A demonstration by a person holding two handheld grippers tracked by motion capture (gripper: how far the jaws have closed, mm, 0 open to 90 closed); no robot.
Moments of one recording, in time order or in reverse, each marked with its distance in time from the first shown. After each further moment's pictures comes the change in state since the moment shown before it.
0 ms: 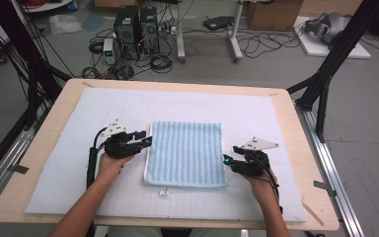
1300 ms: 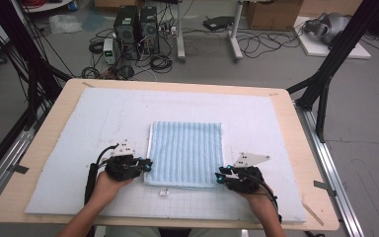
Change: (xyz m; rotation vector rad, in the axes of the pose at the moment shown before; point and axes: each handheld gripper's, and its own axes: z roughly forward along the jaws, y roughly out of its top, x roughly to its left) left arm -0.044 -0.015 -0.009 0.263 0.017 0.040; right arm 0.039 -0.016 -0.008 0.063 0.218 -0.058
